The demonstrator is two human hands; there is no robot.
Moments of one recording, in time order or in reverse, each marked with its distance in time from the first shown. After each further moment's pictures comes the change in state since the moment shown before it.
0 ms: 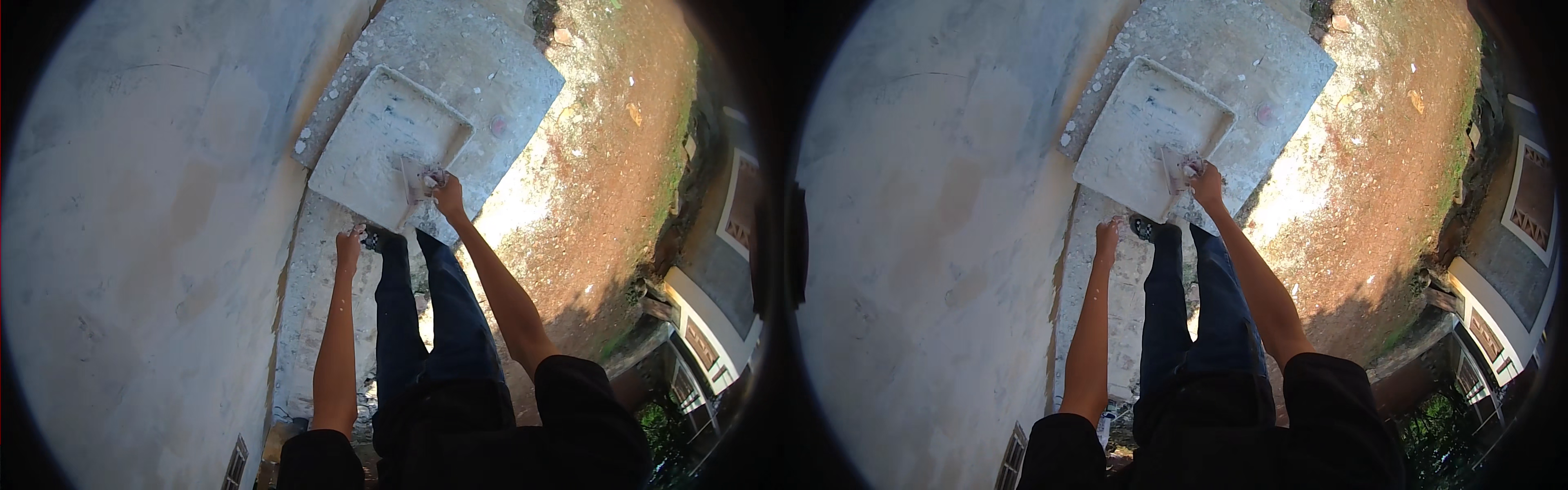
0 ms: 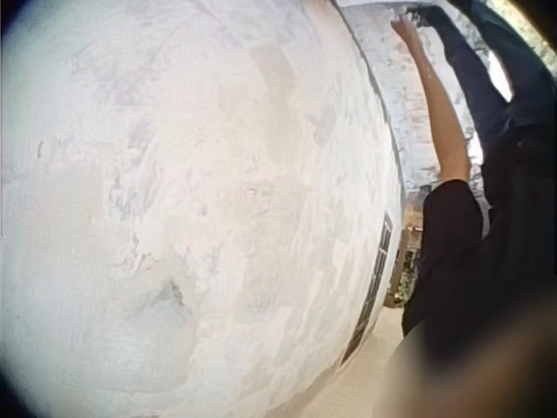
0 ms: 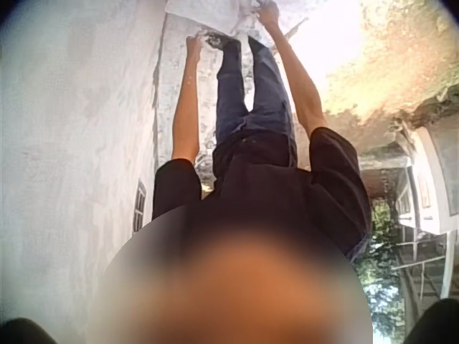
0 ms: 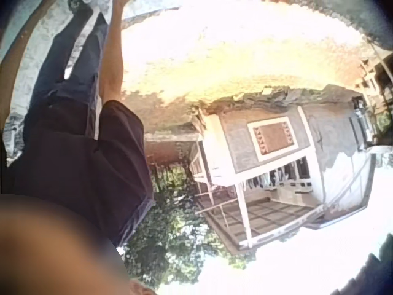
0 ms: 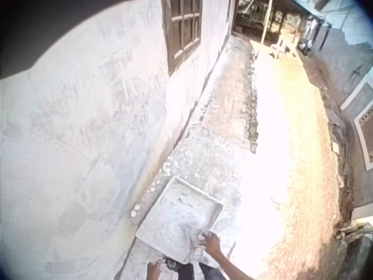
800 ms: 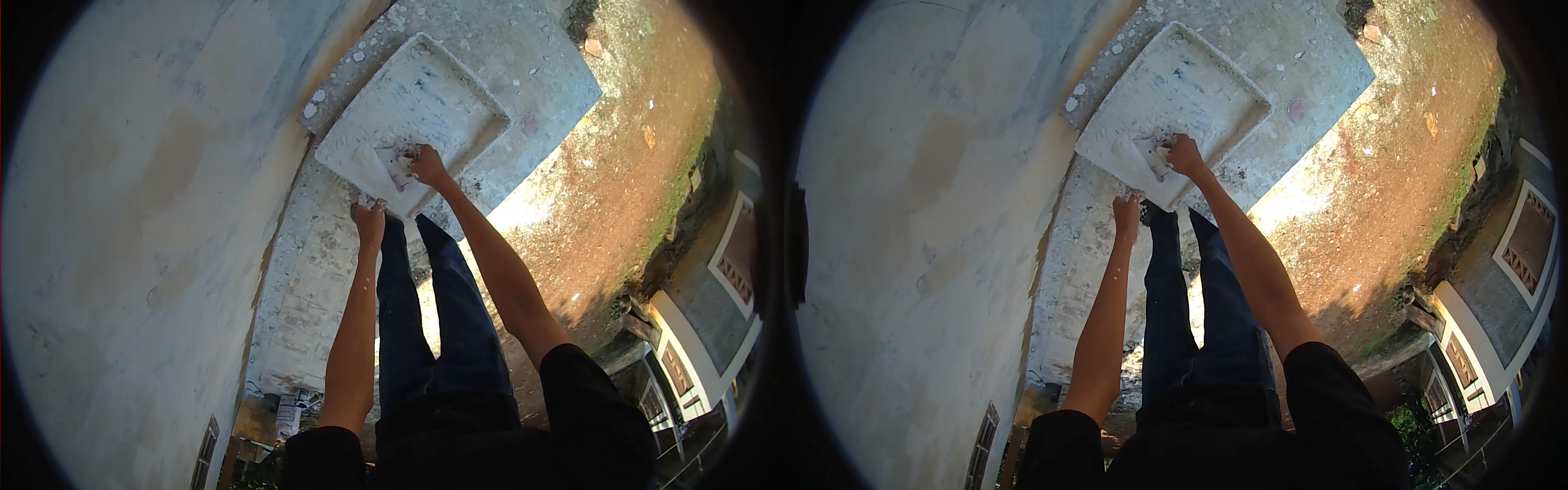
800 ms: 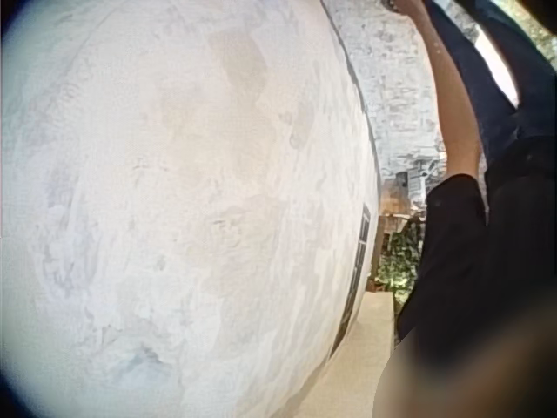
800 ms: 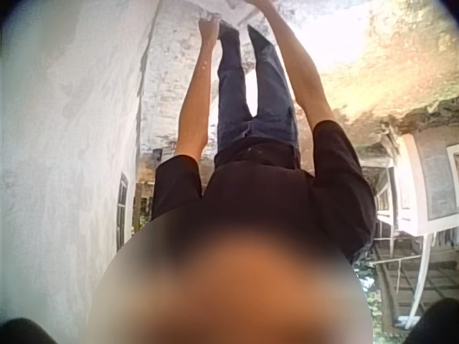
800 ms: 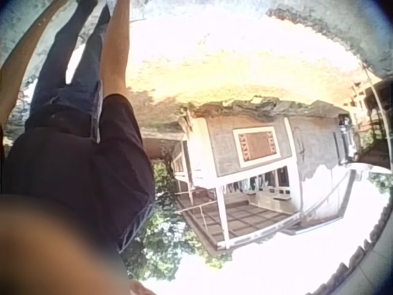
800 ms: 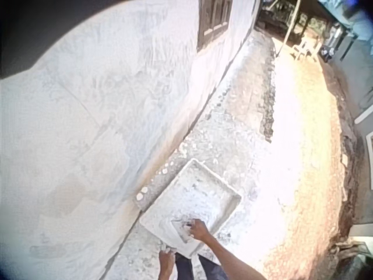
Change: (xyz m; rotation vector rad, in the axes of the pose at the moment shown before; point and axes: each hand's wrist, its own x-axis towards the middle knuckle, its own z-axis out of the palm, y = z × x) left_hand 0.034 -0.019 0.038 -0.089 0.142 0.039; right_hand 0.052 0.018 0.108 -0.358 -0.444 -0.147
